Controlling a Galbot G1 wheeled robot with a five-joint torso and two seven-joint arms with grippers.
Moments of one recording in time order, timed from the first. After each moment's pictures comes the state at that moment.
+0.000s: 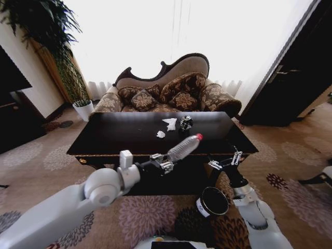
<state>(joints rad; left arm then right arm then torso) 0.60 -0.69 0.33 -2.35 -1.22 0.46 -0.20 -1.48 1.26 0.79 1.98 -0.63 0.69 0.13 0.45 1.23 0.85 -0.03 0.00</state>
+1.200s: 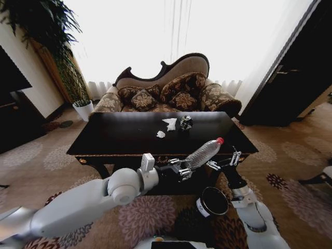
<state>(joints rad) 0.45 -0.81 0.51 -2.30 -1.21 0.44 -0.22 -1.50 1.28 0.78 2.01 -0.62 0.69 0.12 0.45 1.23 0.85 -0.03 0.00</state>
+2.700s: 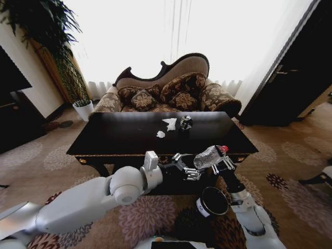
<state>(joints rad) 0.42 -0.81 0.48 -2.33 -1.16 0.41 -0.24 -1.52 1.30 0.77 1.98 -0.61 0.73 0.12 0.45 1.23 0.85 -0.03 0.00</state>
